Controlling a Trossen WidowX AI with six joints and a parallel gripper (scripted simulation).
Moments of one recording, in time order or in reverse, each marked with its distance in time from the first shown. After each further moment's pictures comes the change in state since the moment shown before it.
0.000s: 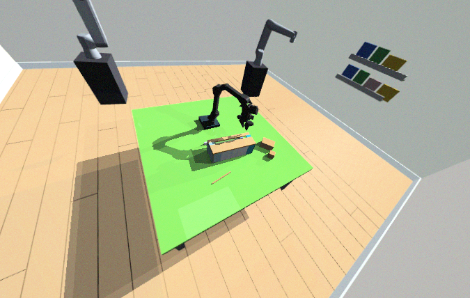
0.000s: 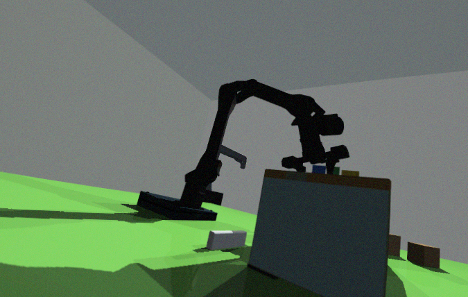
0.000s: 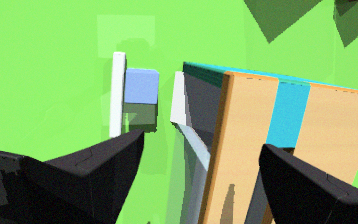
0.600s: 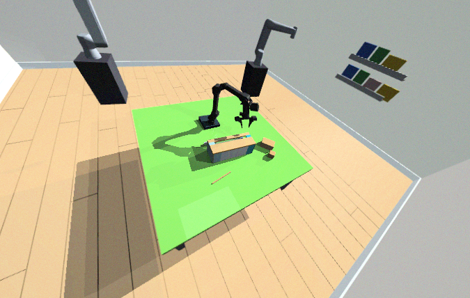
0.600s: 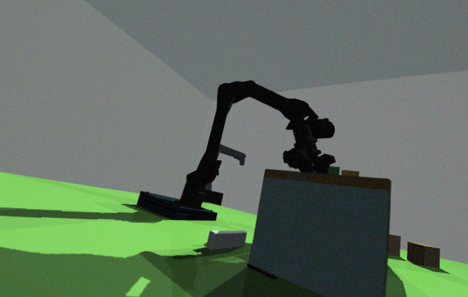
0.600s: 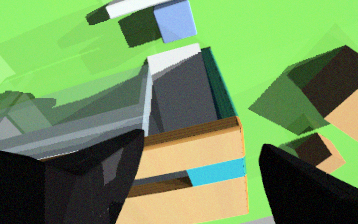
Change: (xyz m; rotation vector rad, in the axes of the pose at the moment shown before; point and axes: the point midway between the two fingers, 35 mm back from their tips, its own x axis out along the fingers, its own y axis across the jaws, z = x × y) arm -0.005 0.008 0.012 -1.202 0.138 -0.059
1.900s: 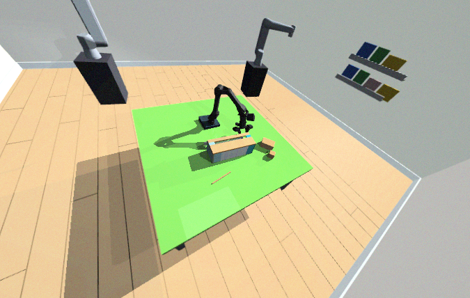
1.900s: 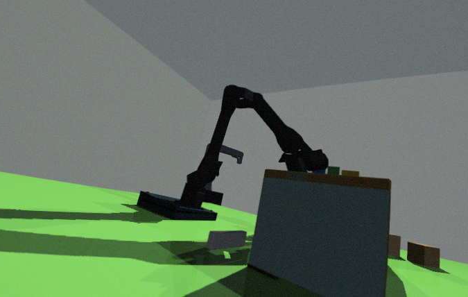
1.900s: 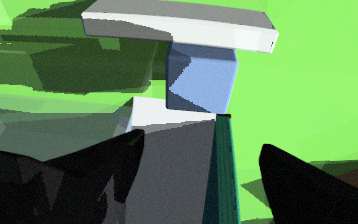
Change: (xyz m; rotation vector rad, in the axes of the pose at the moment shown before) arm 0.101 0.015 0.040 -0.355 0.055 -0.003
